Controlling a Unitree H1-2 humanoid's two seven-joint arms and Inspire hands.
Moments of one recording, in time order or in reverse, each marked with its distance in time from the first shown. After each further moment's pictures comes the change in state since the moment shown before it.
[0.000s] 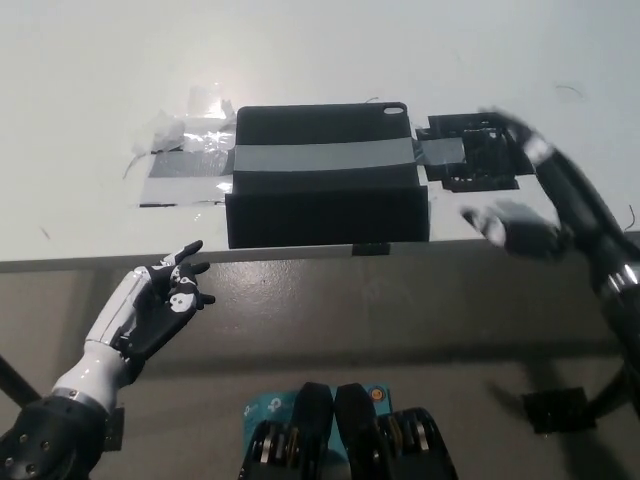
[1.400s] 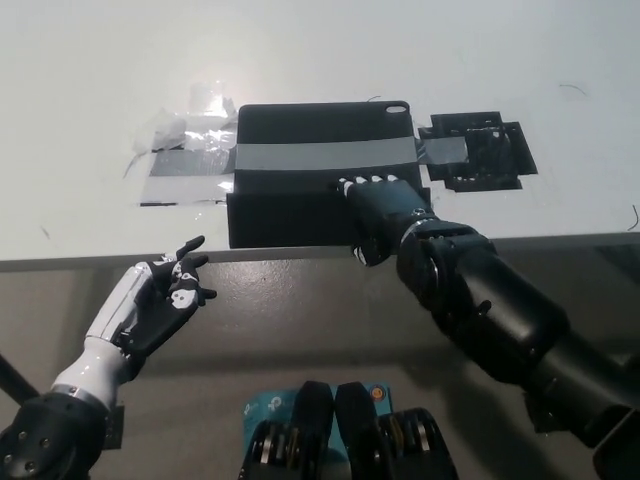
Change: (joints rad) left_arm -0.010 -0.001 -0.001 -0.028 0.003 0.029 -0.001; right_arm -0.333 0.175 0.483 0.704 -0.359 0.079 0.129
